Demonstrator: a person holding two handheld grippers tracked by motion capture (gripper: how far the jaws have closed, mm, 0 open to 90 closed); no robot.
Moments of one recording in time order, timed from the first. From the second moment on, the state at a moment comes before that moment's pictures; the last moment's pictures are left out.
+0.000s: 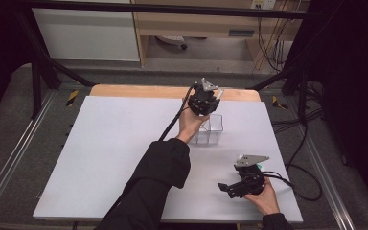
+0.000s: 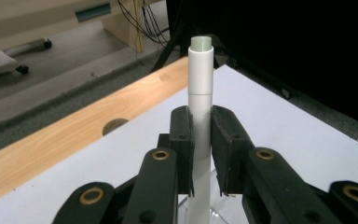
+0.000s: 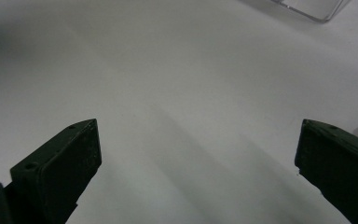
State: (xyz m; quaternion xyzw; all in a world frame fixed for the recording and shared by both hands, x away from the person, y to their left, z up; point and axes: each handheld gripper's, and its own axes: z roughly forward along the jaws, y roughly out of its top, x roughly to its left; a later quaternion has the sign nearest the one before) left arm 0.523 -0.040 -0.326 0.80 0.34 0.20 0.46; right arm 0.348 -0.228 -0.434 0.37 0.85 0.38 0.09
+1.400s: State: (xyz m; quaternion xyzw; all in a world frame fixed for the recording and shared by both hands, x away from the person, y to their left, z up) left arm 0.462 0.042 -0.334 0.83 0.32 0.16 0.43; right arm 0.347 -0.227 -0.434 0.37 0.85 0.37 0.10
